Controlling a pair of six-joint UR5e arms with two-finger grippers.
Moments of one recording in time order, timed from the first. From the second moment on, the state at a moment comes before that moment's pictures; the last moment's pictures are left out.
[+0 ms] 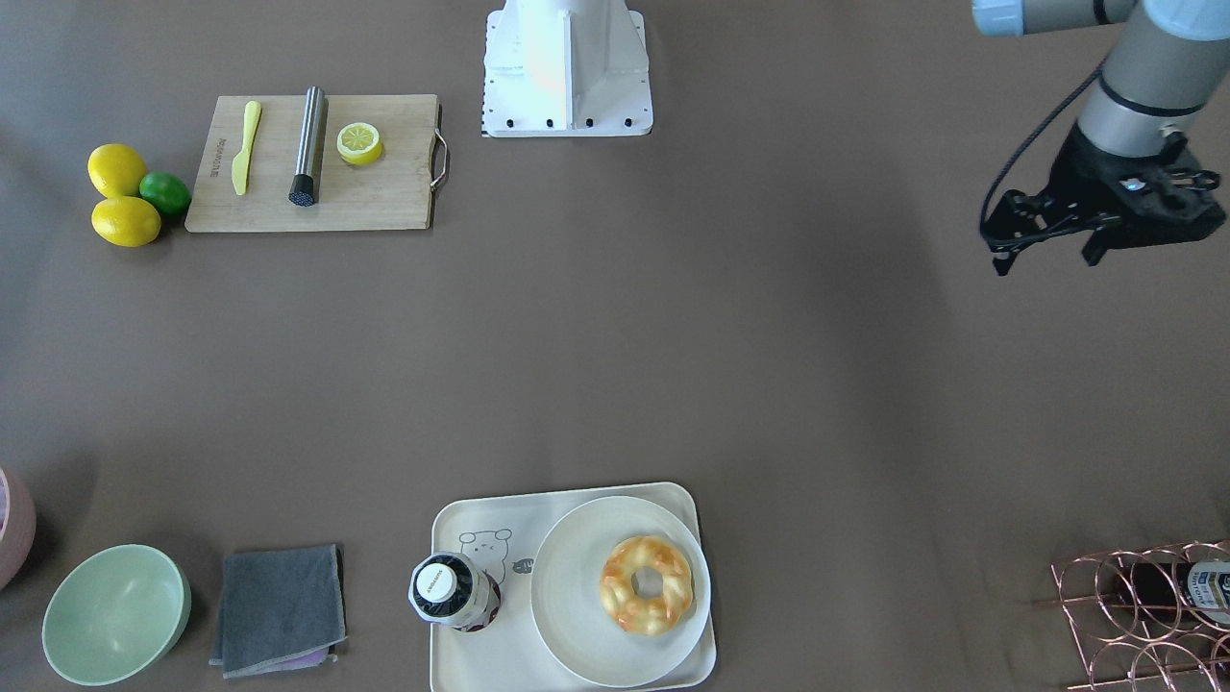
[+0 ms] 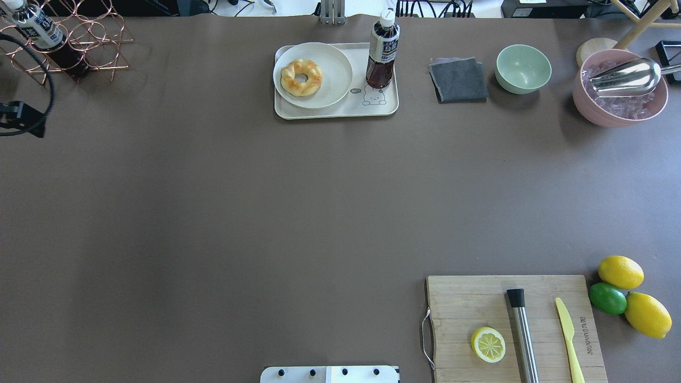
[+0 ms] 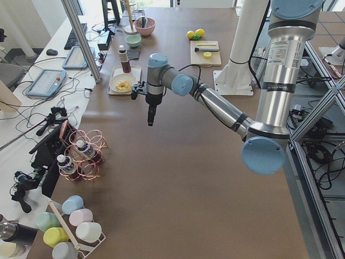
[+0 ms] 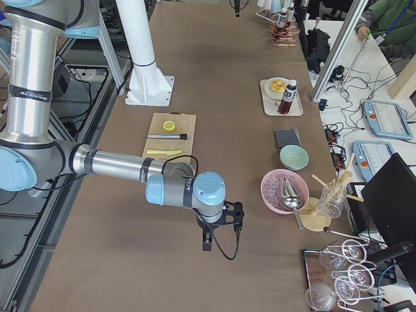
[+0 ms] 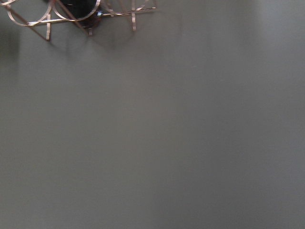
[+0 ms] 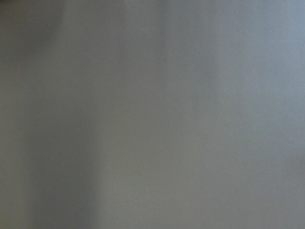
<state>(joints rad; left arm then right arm) -1.10 -1.68 -2.06 -1.45 -2.02 -0.63 1.63 -1.76 1.65 -1.50 2.28 -0.04</state>
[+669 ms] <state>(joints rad) -1.43 -1.58 -1.87 -1.51 -2.22 -0.12 1.63 -1.77 1.65 -1.50 2.28 -0.04</state>
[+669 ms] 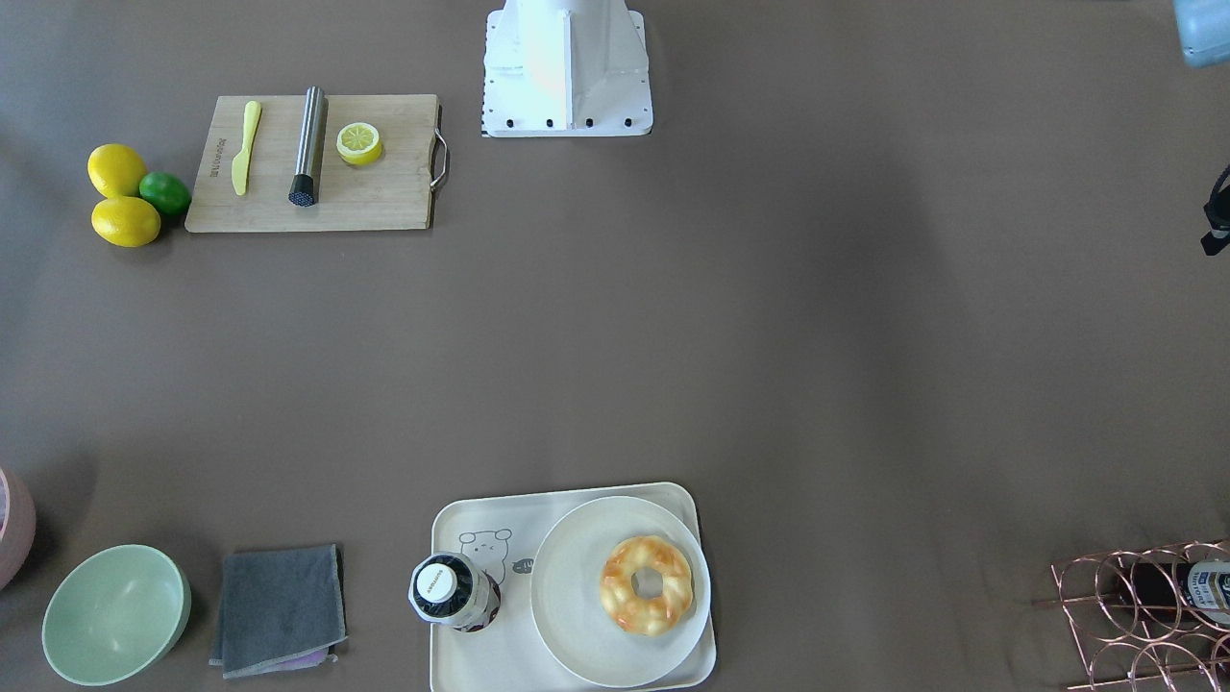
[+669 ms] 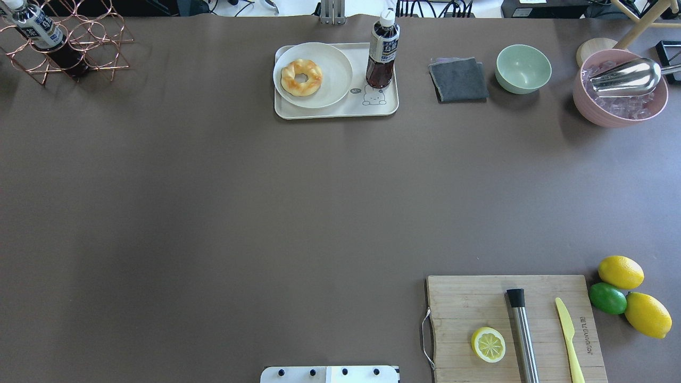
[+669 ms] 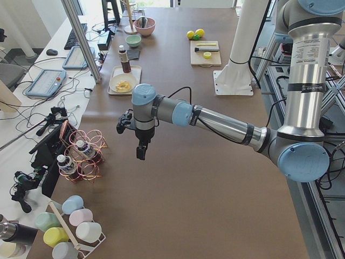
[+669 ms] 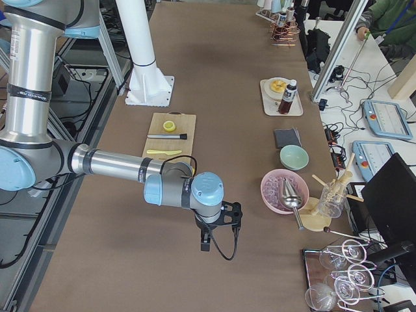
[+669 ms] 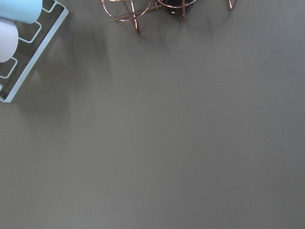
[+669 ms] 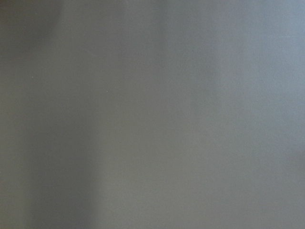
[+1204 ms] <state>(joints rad) -1.47 -1.50 -1.76 -1.67 -2.24 -0.11 1.63 -1.77 1.66 -1.50 2.28 -0.04</state>
